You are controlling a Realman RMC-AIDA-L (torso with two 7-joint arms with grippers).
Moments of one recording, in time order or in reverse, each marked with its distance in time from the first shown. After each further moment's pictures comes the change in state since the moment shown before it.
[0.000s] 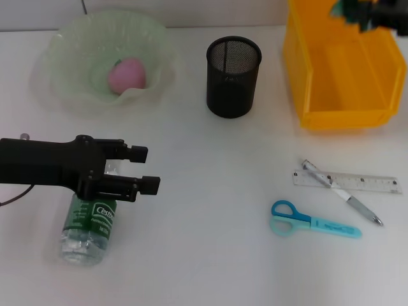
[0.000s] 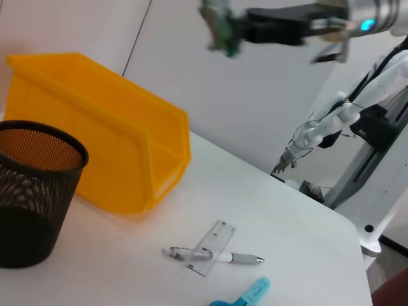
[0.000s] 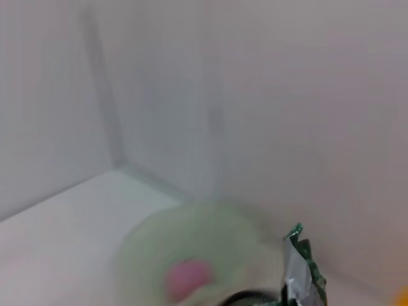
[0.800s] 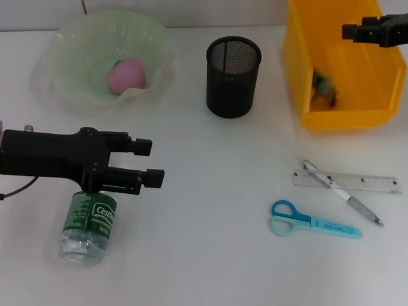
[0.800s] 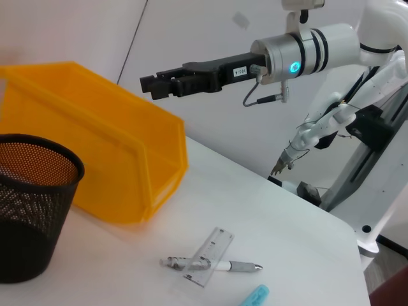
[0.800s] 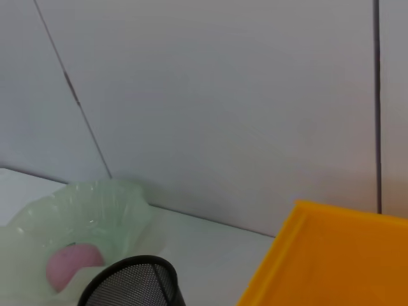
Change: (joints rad) left arm -0.024 -0.001 -0.009 0.001 0.001 0.004 -0.006; right arm 0.056 -0.034 -0.024 0.389 -0.084 0.344 -0.088
